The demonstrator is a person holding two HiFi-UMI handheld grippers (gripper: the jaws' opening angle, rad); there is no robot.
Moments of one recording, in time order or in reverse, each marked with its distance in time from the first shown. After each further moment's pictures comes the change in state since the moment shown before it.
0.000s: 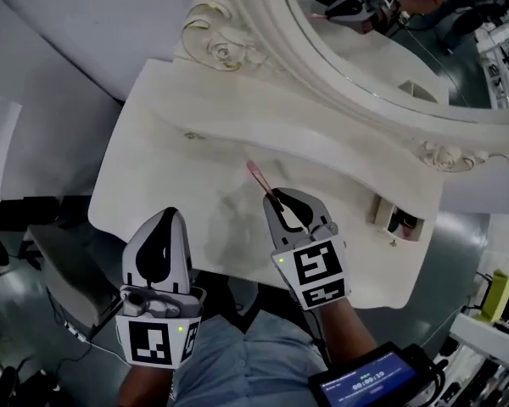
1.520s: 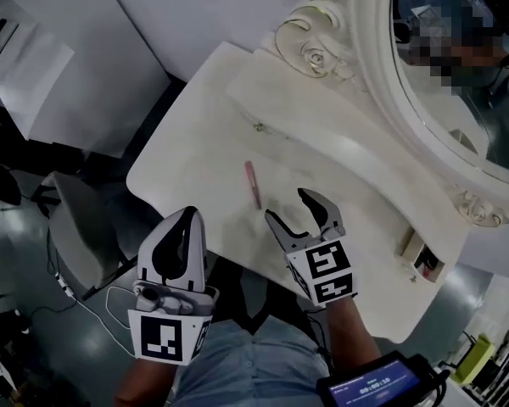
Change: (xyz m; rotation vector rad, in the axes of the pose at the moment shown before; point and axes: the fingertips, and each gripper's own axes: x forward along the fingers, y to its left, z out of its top) left arm -0.040 0.039 -0.007 0.010 0.006 0.201; right arm 0.050 0.053 -0.010 -0.086 0.048 0.232
